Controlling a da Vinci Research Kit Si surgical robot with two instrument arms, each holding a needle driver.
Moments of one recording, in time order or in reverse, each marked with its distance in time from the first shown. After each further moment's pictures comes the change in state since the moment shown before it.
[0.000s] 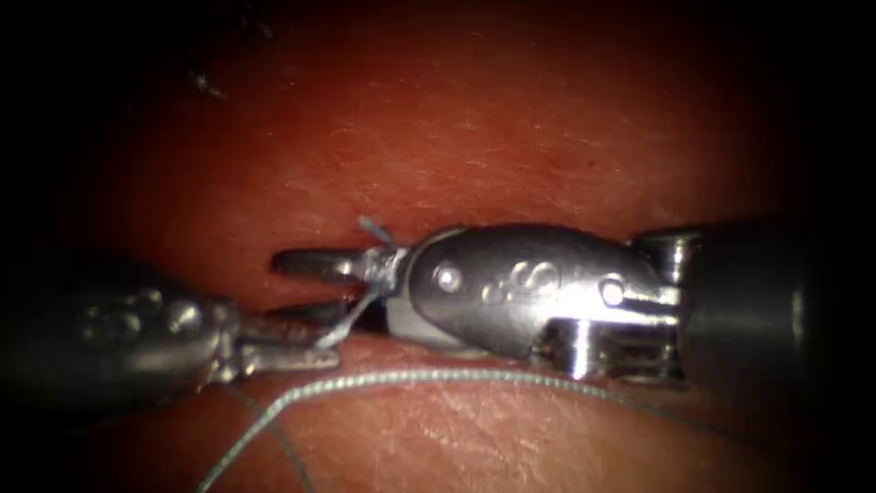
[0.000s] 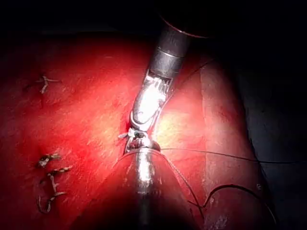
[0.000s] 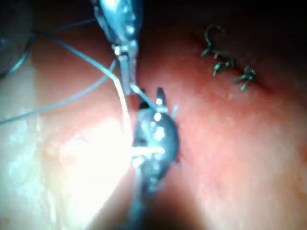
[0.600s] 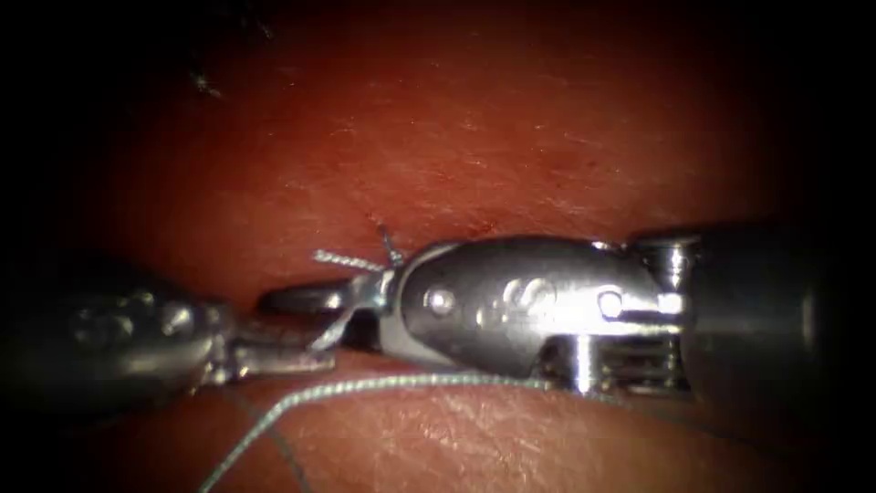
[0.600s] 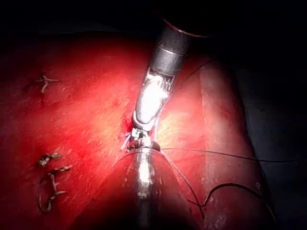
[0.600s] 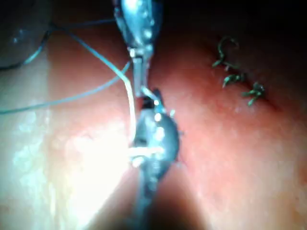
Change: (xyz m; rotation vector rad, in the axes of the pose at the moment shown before) right arm 0.001 -0.001 0.000 0.047 -0.045 -0.074; left arm 0.000 0.000 0.000 -0.005 0.004 0.005
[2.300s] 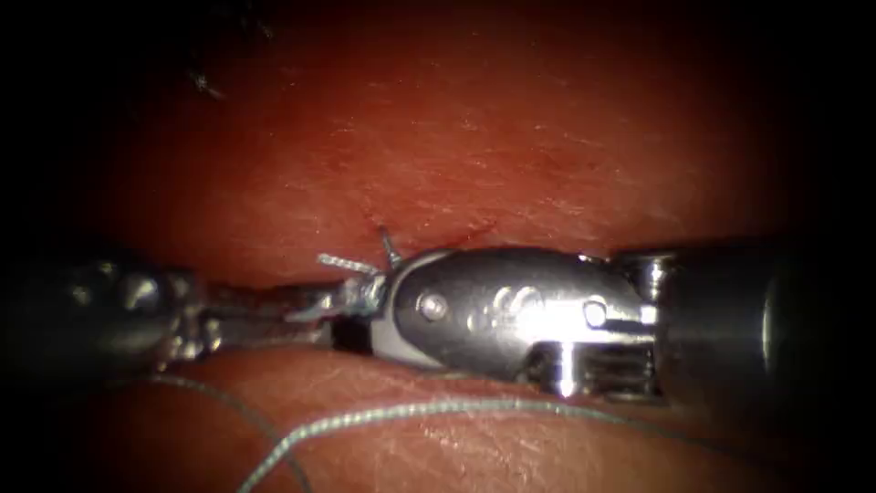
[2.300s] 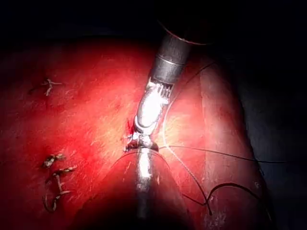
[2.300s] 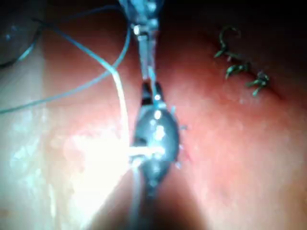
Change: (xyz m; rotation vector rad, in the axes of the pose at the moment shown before) right arm -0.001 0.000 0.000 -0.021 -0.001 0.055; left arm 0.001 -0.001 -0.002 0.011 0.044 0.028
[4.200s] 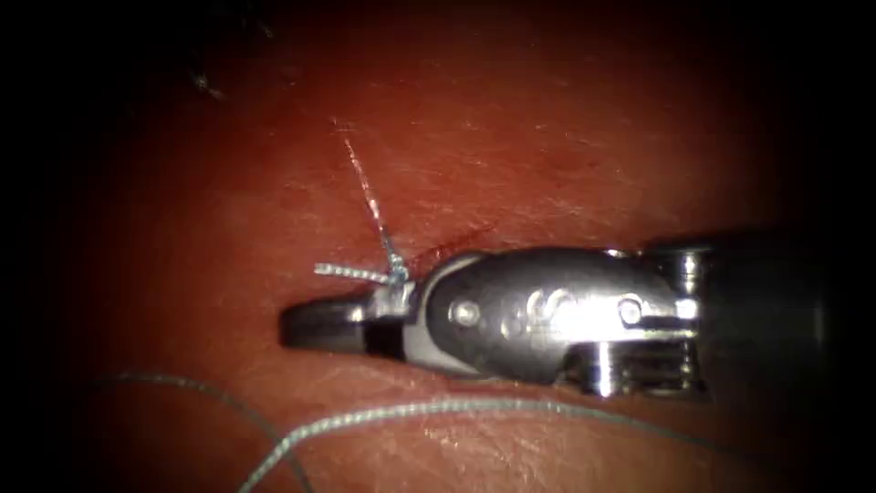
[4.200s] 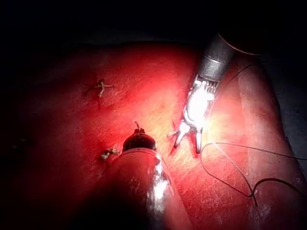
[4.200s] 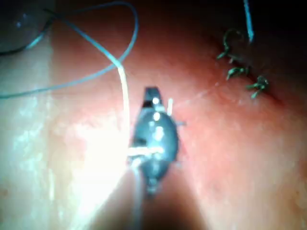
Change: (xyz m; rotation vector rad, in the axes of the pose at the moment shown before) right arm 0.000 0.000 -0.001 -0.014 0.033 0.000; left arm 0.001 -0.010 -0.008 0.160 0.087 0.028
